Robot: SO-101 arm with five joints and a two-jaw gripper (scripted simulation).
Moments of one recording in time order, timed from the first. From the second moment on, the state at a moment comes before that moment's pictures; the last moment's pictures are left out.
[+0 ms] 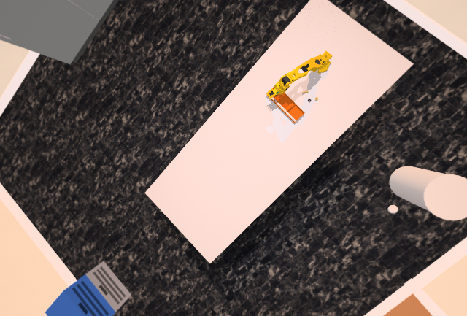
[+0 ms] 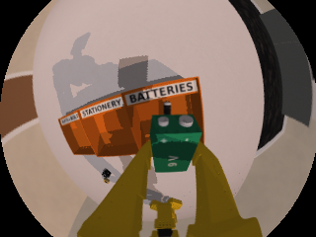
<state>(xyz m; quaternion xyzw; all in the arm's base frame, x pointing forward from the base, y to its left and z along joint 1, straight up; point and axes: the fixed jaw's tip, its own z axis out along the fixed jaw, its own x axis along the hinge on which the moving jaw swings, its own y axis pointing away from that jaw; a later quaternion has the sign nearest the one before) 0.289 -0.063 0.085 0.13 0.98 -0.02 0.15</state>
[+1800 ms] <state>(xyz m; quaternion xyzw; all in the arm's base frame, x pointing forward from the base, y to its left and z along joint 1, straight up) 0.286 -0.062 0.046 0.13 0.99 -0.01 0.11</state>
